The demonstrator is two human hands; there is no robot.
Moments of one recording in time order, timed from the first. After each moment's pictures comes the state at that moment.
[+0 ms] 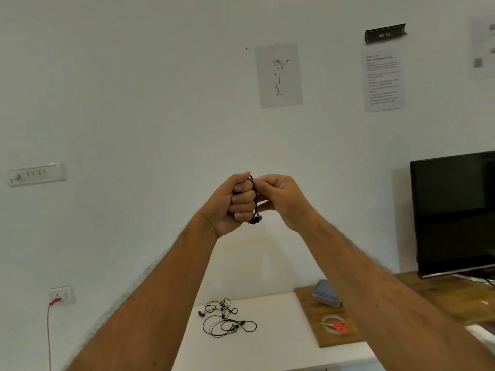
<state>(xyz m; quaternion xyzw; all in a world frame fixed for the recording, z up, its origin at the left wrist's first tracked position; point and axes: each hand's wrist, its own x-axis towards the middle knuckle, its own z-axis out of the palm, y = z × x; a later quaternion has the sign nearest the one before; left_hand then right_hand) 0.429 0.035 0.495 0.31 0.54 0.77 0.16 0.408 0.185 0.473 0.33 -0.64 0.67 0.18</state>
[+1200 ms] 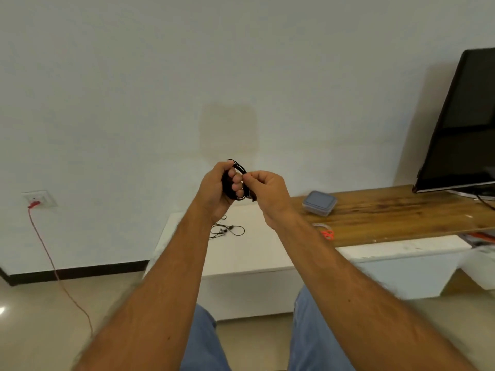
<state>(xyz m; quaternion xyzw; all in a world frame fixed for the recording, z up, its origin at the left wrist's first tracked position) 0.325 0.025 0.309 0.08 0.52 0.85 0.04 0.331 0.144 0.285 0.10 -0.62 0.78 0.08</state>
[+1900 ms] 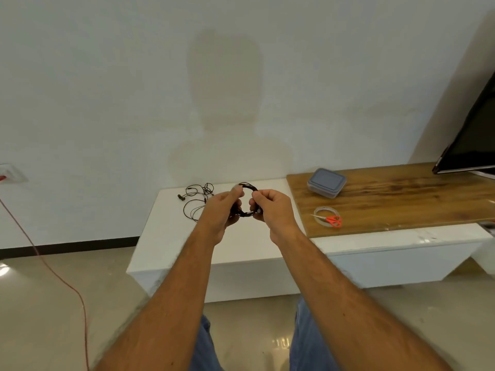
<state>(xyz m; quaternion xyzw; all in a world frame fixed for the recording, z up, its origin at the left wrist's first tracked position) 0.254 0.017 0.197 -0.07 0.68 0.72 0.06 0.256 0.151 0.187 -0.08 -0.65 0.76 0.01</state>
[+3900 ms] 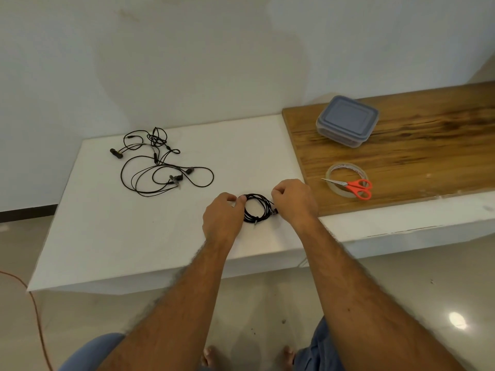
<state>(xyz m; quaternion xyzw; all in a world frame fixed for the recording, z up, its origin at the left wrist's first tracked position) 0.109 0.080 -0.044 -0.19 0.91 0.38 0.06 0.095 0.231 -0.028 -0.13 -0.94 0.31 -0.05</state>
